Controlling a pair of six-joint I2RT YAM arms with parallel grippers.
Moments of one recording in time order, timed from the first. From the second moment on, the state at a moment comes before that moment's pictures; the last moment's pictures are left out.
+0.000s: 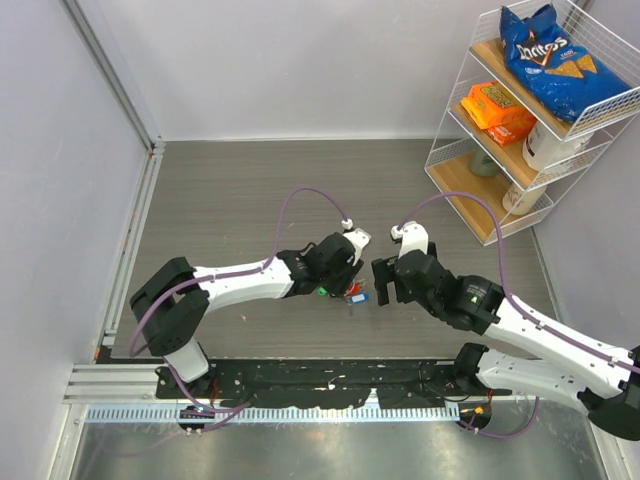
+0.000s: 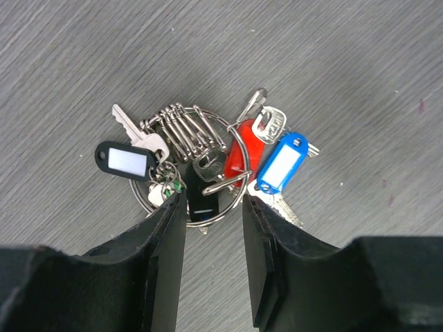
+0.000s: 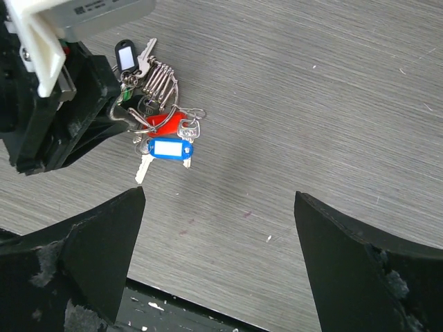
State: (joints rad) left arm -1.00 1.65 1.03 -0.22 -0.12 -0.24; right arm 0.95 0.87 0.79 -0.68 0.45 0.44
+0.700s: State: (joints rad) left arm -0.91 1.71 1.04 -0.22 -0.13 -0.23; right arm 0.95 0.88 0.75 -0.65 0.38 0.44
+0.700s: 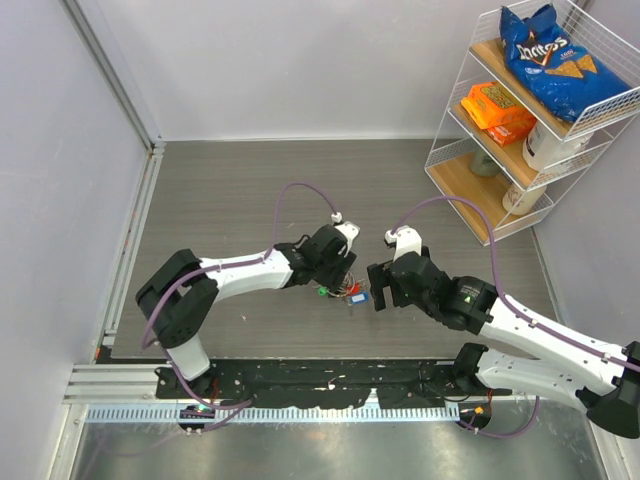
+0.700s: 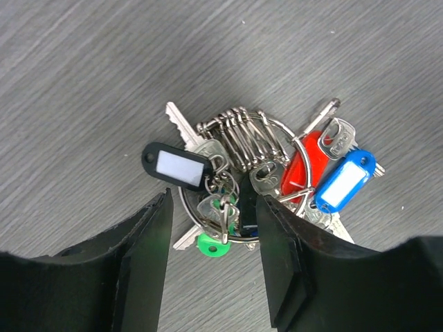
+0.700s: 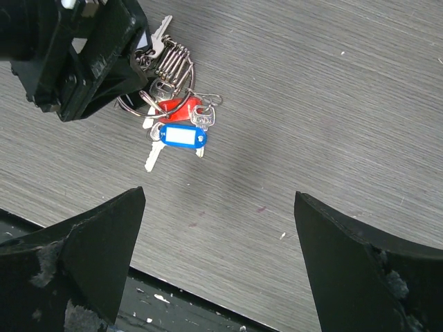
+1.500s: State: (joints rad) left arm -0.91 1.75 1.02 -0.20 -0.08 -0.23; right arm 0.95 0.89 0.75 -0.65 0.38 0.44
